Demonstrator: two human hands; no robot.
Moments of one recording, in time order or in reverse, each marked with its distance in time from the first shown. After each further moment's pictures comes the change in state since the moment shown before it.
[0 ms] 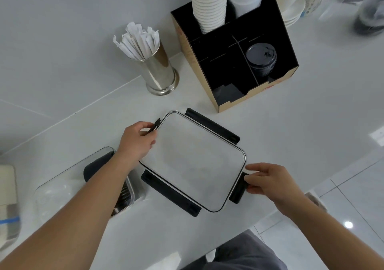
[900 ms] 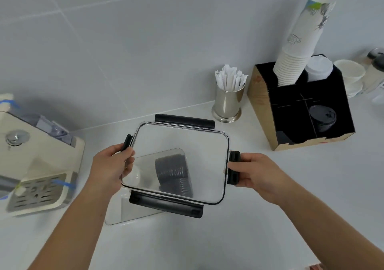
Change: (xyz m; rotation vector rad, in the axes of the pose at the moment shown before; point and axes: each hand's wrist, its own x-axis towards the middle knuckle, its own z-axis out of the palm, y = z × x) left_hand -0.073 -0.087 -0.201 -0.690 0.400 -0.170; right_hand -0.057 -0.122 0.174 -0.107 -0.408 -0.205
